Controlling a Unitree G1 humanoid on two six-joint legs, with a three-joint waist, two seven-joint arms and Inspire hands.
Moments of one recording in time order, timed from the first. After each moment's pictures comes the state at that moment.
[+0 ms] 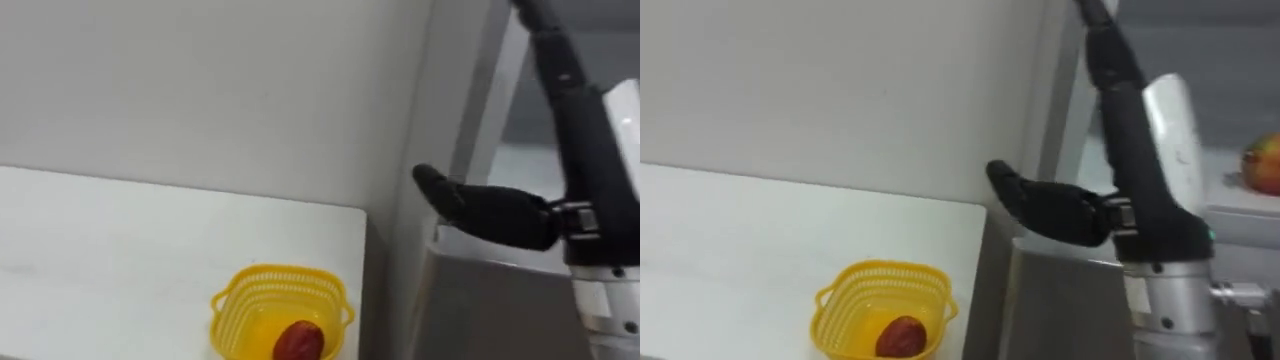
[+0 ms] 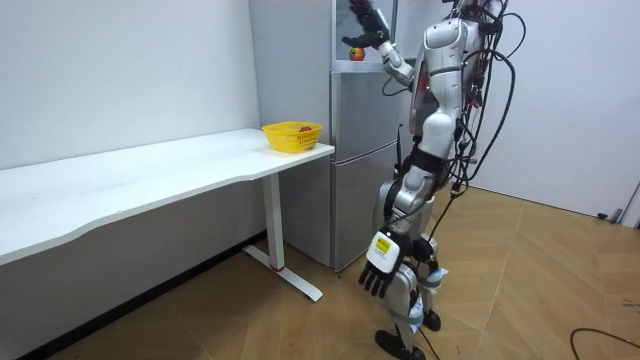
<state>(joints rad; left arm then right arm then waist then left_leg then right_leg) 0.32 0.22 0.10 1.09 0.44 0.03 0.02 -0.16 -0.39 0.00 -0.41 -0.37 -0.18 -0.43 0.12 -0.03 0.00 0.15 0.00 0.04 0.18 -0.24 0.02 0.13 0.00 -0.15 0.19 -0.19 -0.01</state>
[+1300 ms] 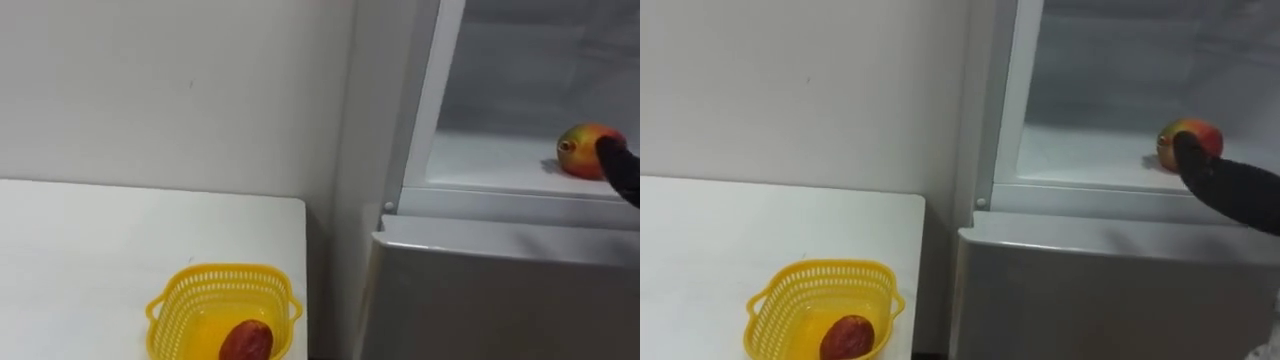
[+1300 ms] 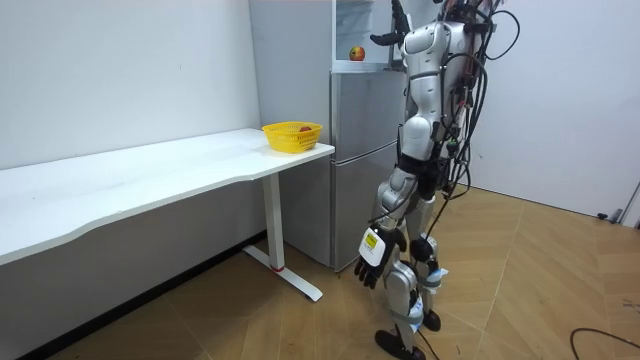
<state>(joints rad) 0.31 0.22 0.08 1.12 0.42 0.02 -0.01 -0.22 -0.48 -0.23 -0.15 -0.24 -0.18 -0.59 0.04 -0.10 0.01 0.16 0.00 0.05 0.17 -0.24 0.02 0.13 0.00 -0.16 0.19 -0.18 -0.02</state>
